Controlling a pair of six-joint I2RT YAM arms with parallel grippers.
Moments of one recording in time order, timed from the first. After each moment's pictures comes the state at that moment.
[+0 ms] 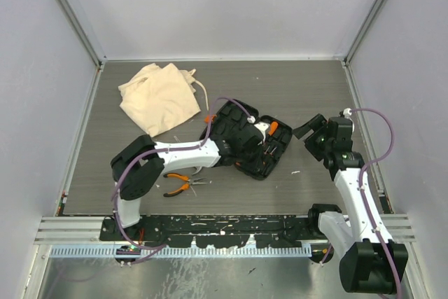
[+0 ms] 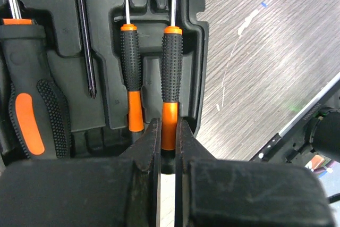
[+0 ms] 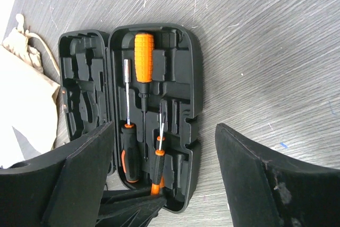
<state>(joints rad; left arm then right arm) -1.08 1.89 1.29 -0.21 0.05 -0.62 -0.05 0.86 0.62 -0.43 -0.12 0.80</state>
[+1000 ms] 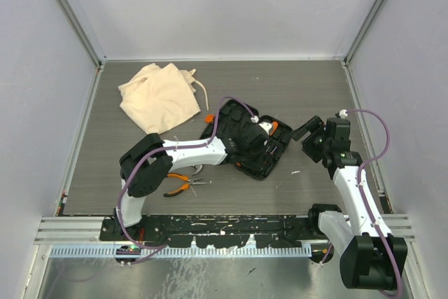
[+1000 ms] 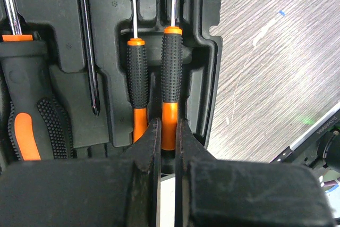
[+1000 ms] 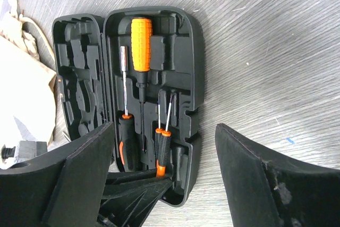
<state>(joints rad) -1.08 1.98 1.38 -0.27 0.02 -0.62 -0.06 0.89 0.59 -0.42 -0.18 0.80</state>
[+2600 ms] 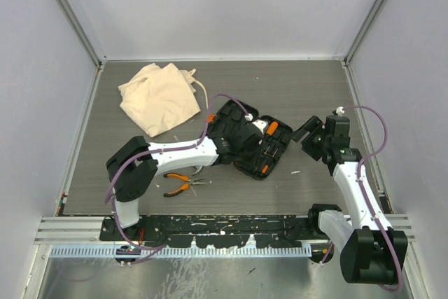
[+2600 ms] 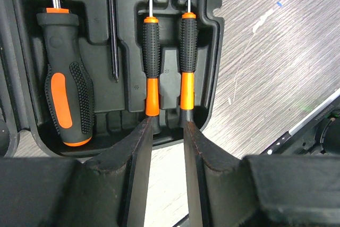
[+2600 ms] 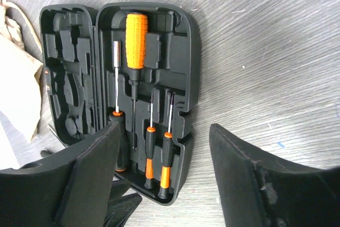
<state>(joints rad) -1.08 1.86 1.33 -0.32 -0.02 -0.61 -0.06 0.93 0.61 -0.42 -0.20 0.73</state>
